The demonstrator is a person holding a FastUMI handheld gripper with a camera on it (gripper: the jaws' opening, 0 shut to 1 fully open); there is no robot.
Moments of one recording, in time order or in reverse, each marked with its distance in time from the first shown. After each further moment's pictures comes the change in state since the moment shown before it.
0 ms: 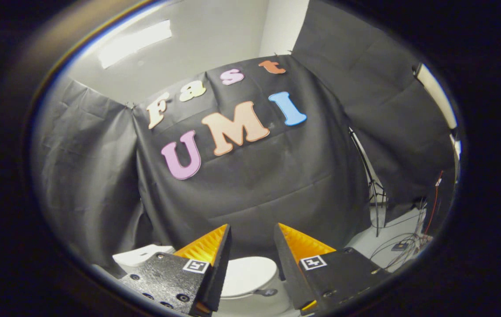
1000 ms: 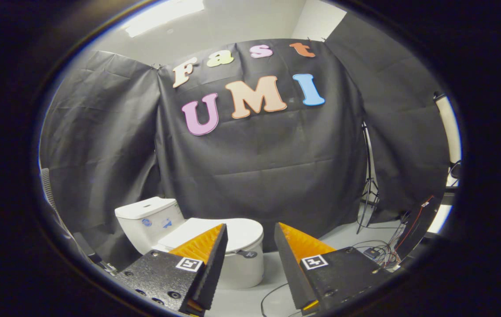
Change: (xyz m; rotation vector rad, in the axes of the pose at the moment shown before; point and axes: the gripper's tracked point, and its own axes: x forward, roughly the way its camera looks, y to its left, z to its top) arm -0.113 -0.030 -0.032 -0.270 0.261 0.020
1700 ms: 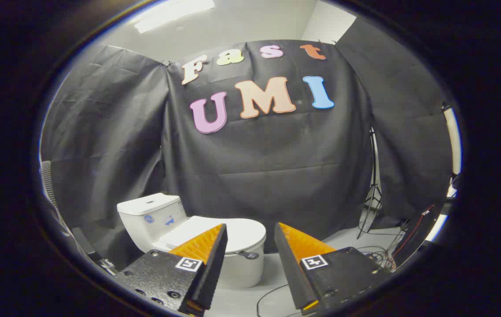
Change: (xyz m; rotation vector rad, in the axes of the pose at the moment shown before) arm 0.001 0.008 0.005 -0.049 0.004 0.022
